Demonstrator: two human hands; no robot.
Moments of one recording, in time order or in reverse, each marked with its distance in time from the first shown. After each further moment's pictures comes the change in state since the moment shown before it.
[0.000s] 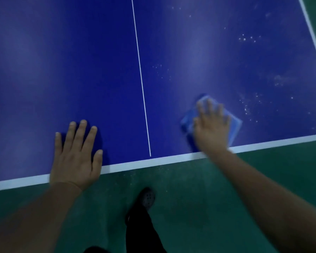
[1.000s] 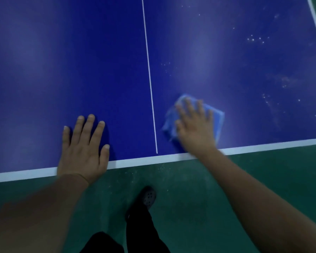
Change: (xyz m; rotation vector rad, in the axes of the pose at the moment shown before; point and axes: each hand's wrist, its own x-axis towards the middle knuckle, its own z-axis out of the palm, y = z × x) left_hand 0.001 0.001 0.000 0.009 -0.048 -0.017; right_hand -0.012 -0.055 -0.003 -0.022 -0.029 -0.281
